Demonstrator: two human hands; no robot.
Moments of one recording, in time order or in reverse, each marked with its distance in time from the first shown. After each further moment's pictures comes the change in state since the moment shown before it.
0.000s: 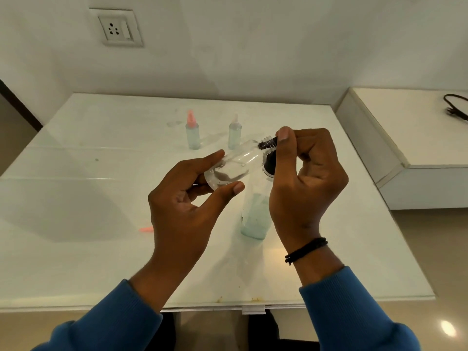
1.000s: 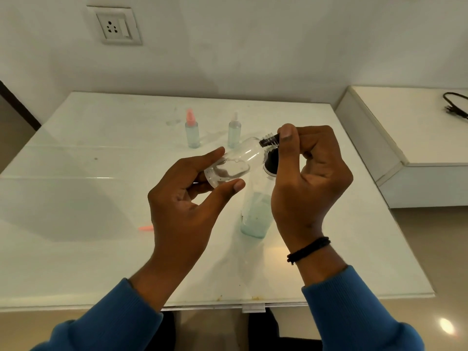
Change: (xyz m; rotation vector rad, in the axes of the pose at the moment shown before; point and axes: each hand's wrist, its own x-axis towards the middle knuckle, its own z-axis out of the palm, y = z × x) left_hand -0.001 0.000 0.001 0.000 0.001 -0.003; right_hand 0.001 -0.003 -0.001 0.005 0.012 -0.028
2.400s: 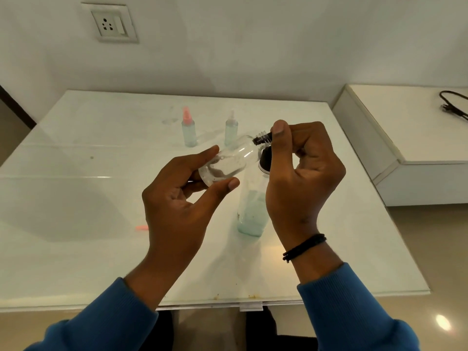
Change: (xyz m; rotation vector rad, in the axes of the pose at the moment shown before) left_hand 0.000 0.001 0.001 -0.022 0.004 0.009; right_hand 0.003 -0.001 0.000 0.006 -0.029 0.061
